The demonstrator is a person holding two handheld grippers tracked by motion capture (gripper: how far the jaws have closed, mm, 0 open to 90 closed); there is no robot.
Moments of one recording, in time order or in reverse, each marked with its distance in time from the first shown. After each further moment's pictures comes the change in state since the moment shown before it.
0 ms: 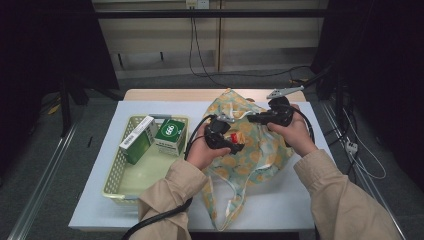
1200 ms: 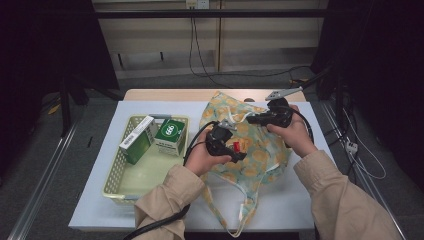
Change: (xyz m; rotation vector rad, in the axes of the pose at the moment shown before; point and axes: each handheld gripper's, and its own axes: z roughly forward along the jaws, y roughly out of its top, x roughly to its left) left arm -0.008 -0.009 -0.002 0.047 -0.063 0.019; right arm 0.002 -0.001 0.001 0.010 0.004 -0.017
